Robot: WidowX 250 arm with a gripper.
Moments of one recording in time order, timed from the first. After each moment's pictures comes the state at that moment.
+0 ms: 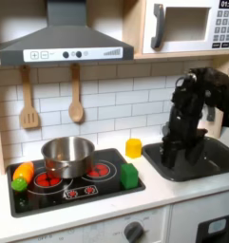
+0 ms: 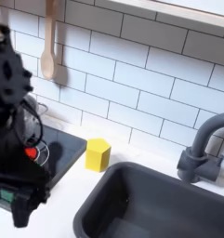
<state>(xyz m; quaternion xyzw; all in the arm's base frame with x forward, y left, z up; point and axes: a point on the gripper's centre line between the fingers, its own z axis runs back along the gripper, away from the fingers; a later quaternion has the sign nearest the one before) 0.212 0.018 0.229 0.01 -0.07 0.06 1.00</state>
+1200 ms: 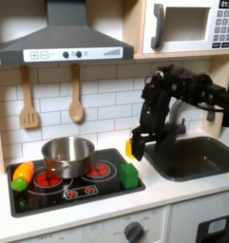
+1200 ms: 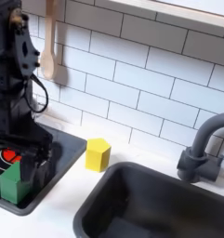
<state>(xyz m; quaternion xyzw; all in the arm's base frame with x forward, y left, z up) 0.267 0.053 0.222 0.03 -0.08 0.06 0.99</state>
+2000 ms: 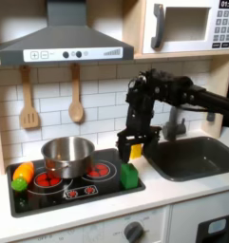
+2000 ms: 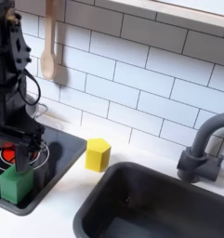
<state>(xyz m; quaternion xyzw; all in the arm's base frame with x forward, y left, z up) 0.286 0.070 0.209 0.02 -0.06 0.05 1.00</state>
